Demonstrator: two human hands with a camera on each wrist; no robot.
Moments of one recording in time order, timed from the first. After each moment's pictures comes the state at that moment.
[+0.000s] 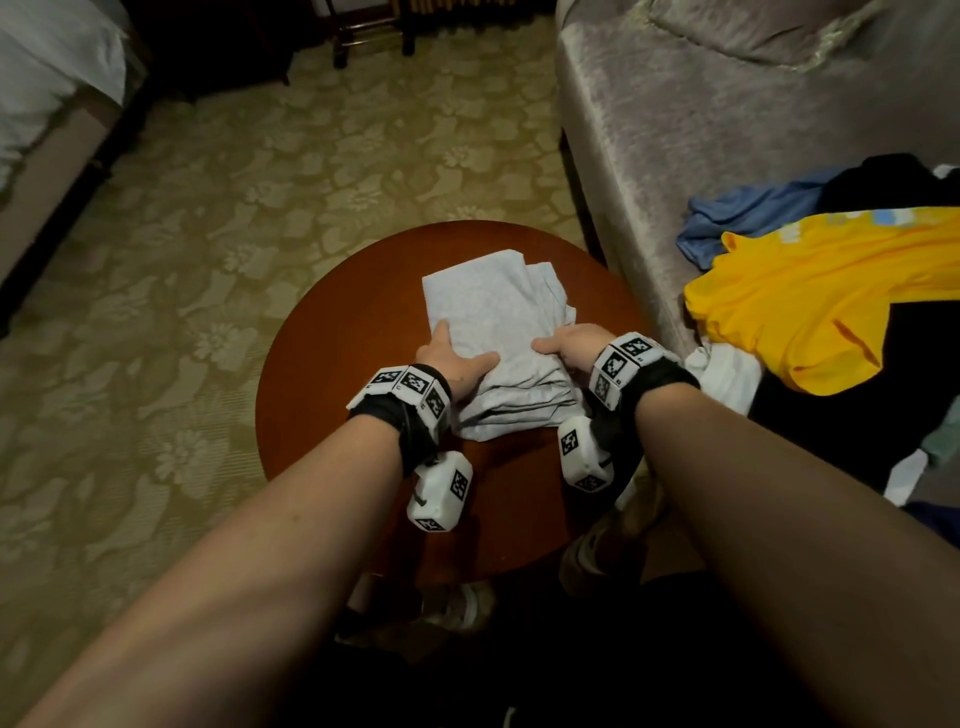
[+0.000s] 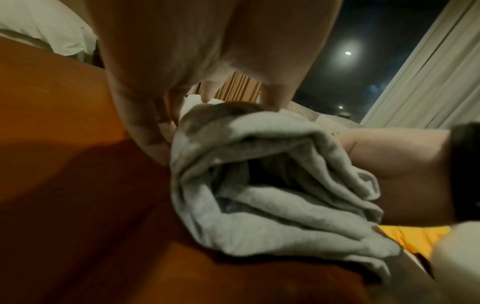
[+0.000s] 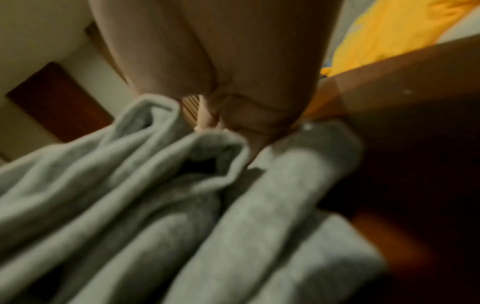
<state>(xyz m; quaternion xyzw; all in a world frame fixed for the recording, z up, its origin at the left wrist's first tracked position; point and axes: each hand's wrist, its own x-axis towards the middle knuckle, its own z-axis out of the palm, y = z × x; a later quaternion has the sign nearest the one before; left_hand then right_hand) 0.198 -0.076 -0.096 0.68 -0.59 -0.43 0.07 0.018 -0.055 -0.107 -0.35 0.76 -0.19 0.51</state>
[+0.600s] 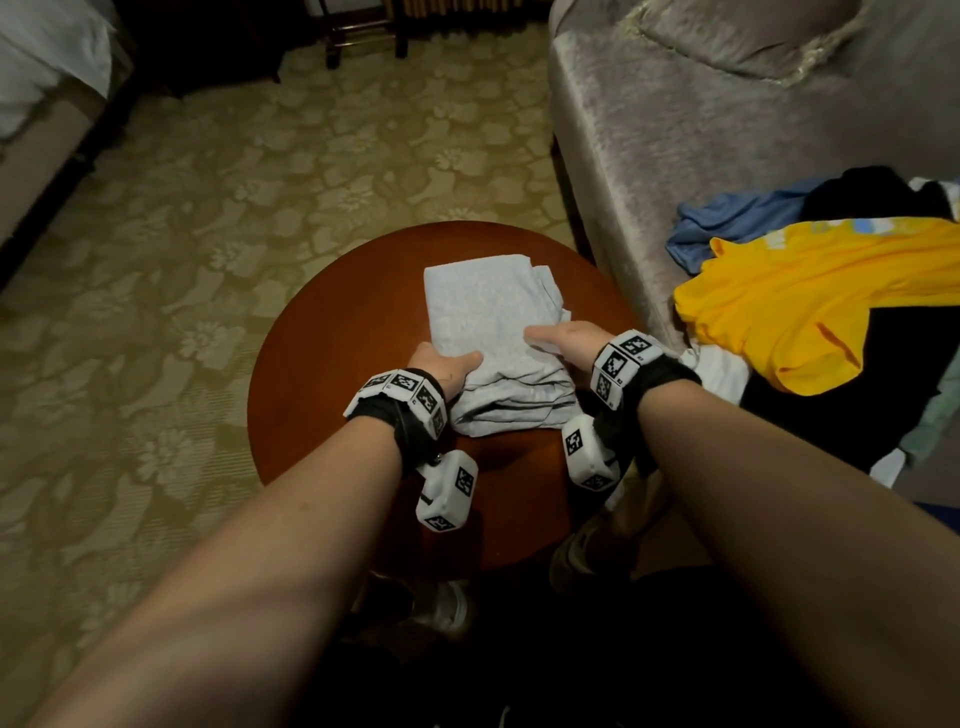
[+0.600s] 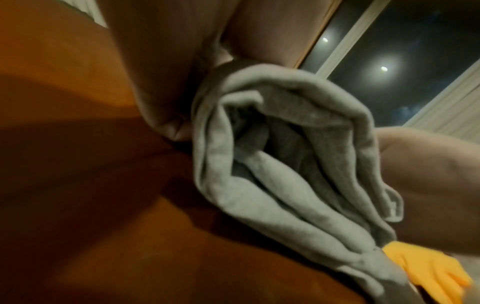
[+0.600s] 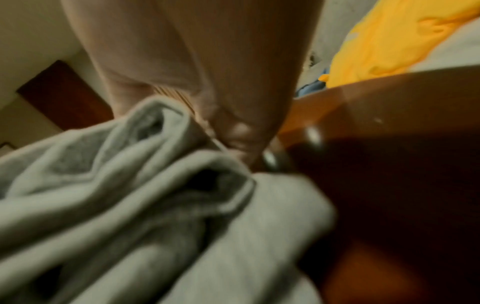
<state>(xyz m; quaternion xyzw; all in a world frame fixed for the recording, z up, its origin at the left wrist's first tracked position) 0.201 -0.074 -0.102 0.69 -0.52 -0.49 0.13 0.021 -0.042 -0.096 -0.32 0.74 -0.26 0.53</state>
